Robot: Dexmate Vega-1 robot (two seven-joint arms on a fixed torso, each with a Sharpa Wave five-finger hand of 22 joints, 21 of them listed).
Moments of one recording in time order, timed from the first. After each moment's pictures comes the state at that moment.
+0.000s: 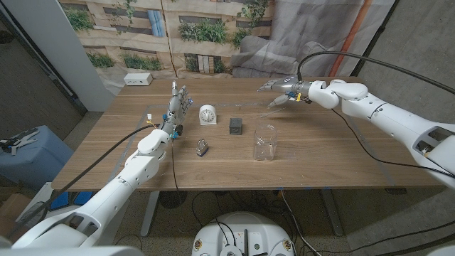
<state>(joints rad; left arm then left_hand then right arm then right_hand) 0.84 0.51 0.37 -1.30 -0.65 -0.29 -0.03 0.00 0.06 -0.21 0.16 0.32 -0.17 -0.22 0.20 0.21 -0.14 -0.15 0.21 0.20 -0.06 -0.04 0.19 0.19 -0.05 -0.04 0.22 0.20 -0.21 -0.73 -0.92 -1.19 -0.85 0.40 0.07 0.51 -0.06 0.47 -0.18 0.18 0.04 -0.19 0.24 0.20 0.12 -0.07 0.20 0.20 0.00 0.01 0.21 0.21 0.20 0.06 0.19 0.17</state>
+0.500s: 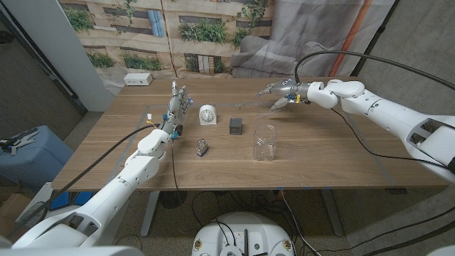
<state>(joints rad) 0.84 0.51 0.37 -1.30 -0.65 -0.29 -0.03 0.00 0.06 -0.21 0.16 0.32 -0.17 -0.22 0.20 0.21 -0.14 -0.15 0.21 0.20 -0.06 -0.04 0.19 0.19 -0.05 -0.04 0.22 0.20 -0.15 -0.70 -0.98 -1.08 -0.87 0.47 0.00 0.63 -0.09 0.47 -0.18 0.18 0.16 -0.20 0.29 0.20 0.29 -0.15 0.24 0.21 0.08 -0.03 0.25 0.22 0.27 0.04 0.19 0.17</state>
